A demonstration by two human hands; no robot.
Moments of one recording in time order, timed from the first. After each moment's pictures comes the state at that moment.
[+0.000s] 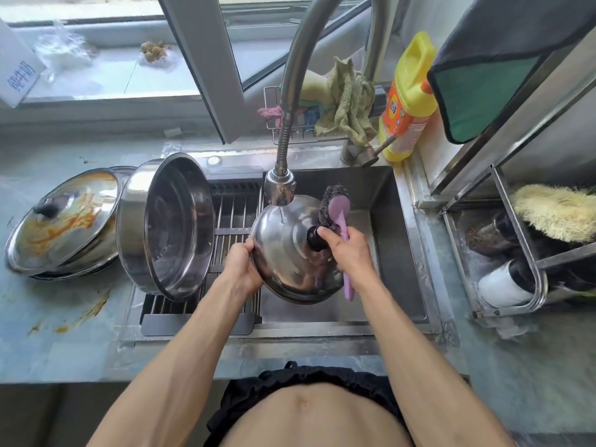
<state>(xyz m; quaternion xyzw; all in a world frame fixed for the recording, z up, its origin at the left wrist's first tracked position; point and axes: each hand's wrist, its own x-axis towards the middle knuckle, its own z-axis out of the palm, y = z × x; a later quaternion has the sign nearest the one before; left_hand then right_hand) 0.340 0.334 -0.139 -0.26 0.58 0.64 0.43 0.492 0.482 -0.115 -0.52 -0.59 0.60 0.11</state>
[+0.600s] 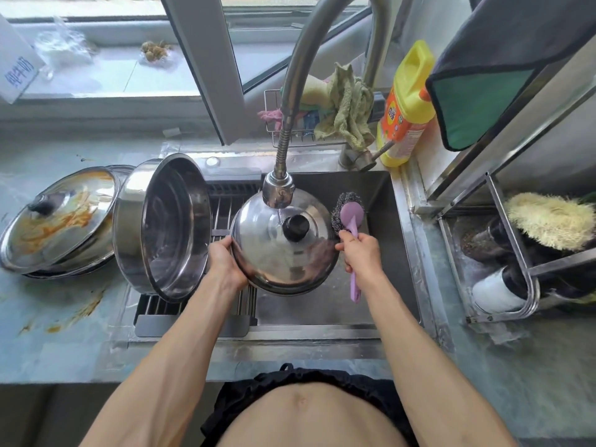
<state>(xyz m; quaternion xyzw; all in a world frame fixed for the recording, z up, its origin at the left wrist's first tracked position) 0.338 0.332 -0.111 -0.28 0.54 0.69 0.39 0.500 0.500 -0.117 -0.58 -0.53 0.61 0.13</state>
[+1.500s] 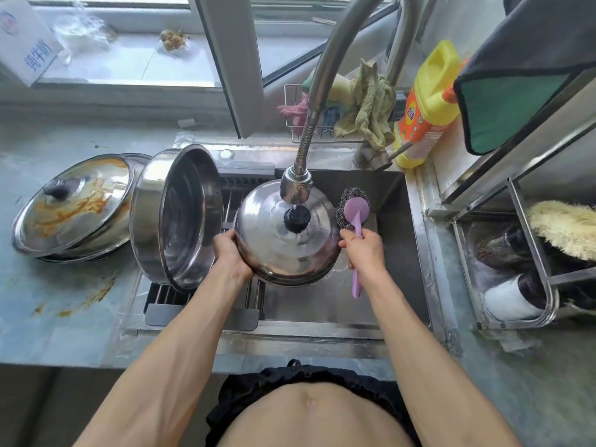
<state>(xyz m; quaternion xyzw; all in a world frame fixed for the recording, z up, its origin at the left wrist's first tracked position) 0.328 0.325 -0.112 -0.32 0.53 0.69 0.37 0.486 0.492 -0.114 -0.57 -0.58 0.57 0.12</state>
